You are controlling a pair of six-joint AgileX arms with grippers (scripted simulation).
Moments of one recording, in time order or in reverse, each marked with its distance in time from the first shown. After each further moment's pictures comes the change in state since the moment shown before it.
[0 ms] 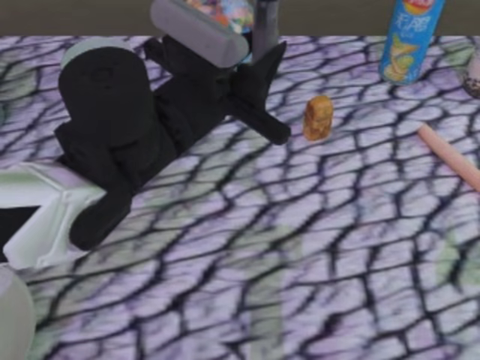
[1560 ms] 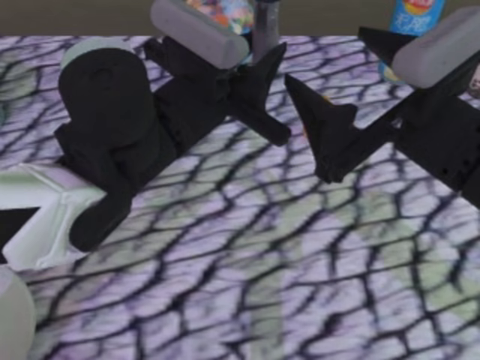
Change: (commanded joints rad) left arm -0.002 -0.002 -0.002 0.000 -0.001 0.000; right arm 0.645 1.192 0.639 0.578 -0.075 0.030
